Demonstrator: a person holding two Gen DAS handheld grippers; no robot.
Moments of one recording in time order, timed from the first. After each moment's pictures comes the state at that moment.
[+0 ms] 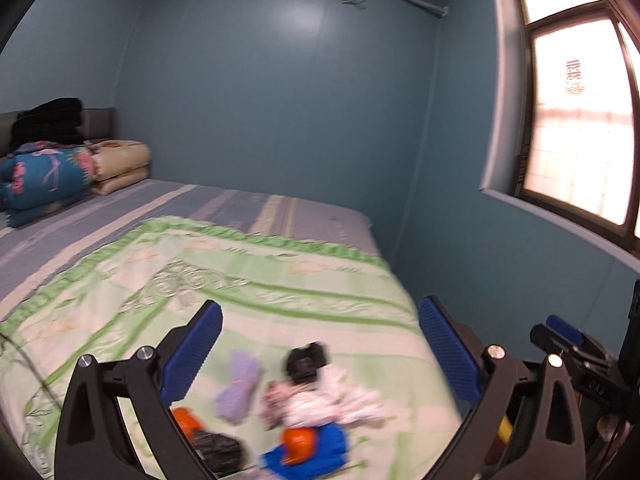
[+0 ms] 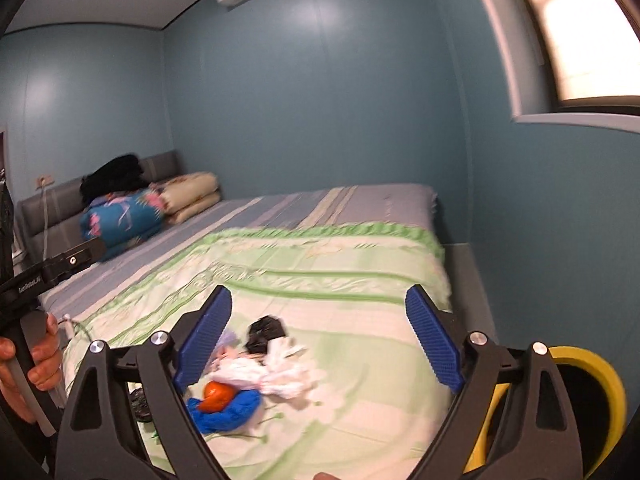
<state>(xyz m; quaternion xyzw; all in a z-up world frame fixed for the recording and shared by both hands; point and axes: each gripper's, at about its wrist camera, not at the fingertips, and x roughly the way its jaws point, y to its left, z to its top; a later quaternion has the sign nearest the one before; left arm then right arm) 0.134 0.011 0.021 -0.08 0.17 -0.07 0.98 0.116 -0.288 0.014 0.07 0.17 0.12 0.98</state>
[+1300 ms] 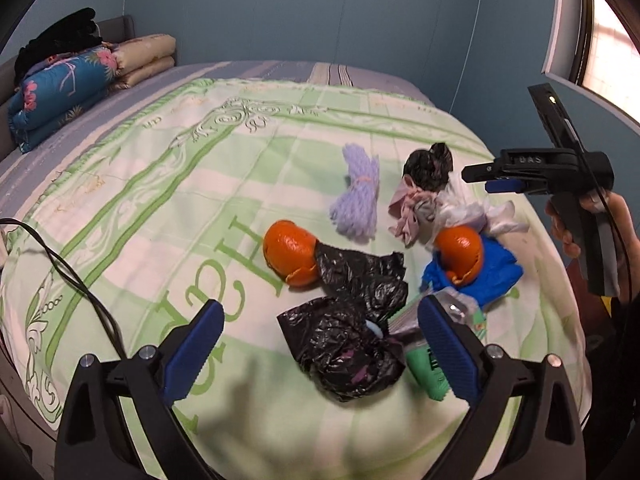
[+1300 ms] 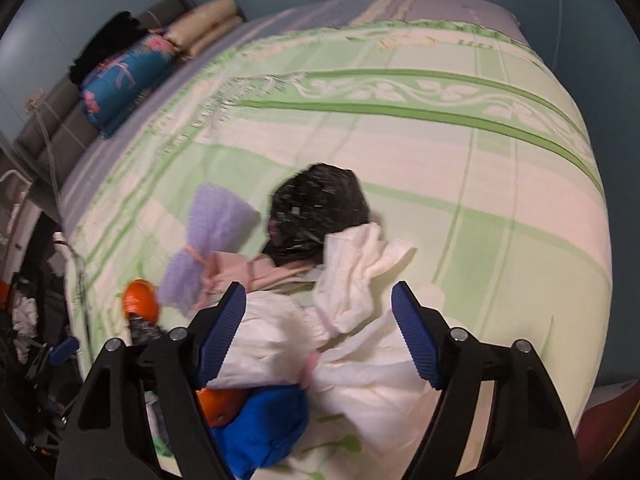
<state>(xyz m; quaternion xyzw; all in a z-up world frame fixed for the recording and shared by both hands) 0.134 0.117 -0.161 -0.05 0.39 -0.04 0.92 0.325 -0.151 -0.151 0.04 0.50 0.20 0.85</state>
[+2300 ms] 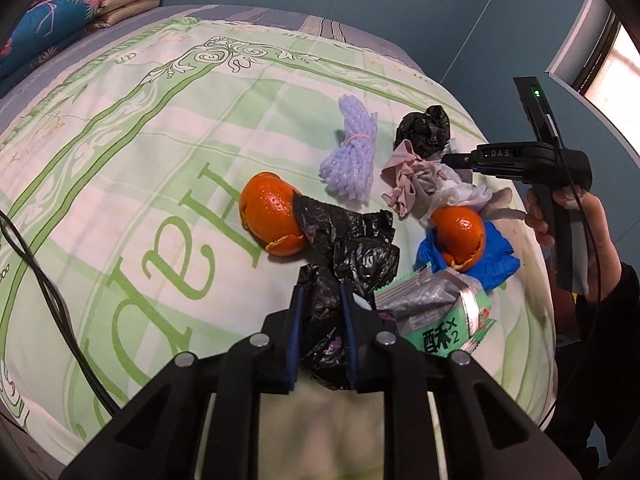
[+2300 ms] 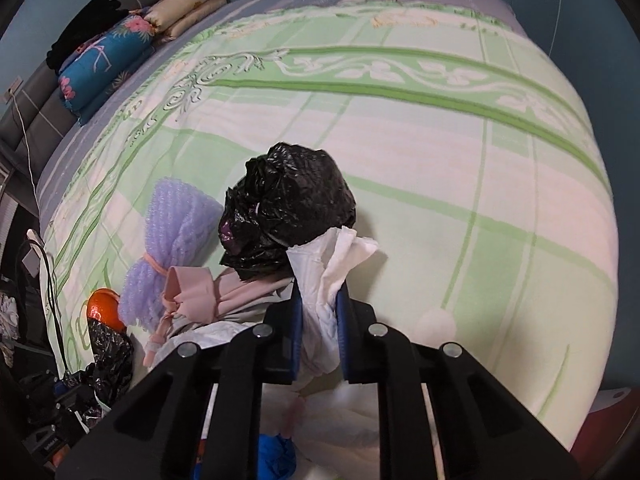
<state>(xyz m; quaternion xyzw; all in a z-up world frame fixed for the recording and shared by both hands) 0.157 0.131 -0.184 -0.12 0.46 -0.09 0.87 0.349 -0.132 -0.170 0.01 0.51 0.17 0.84</state>
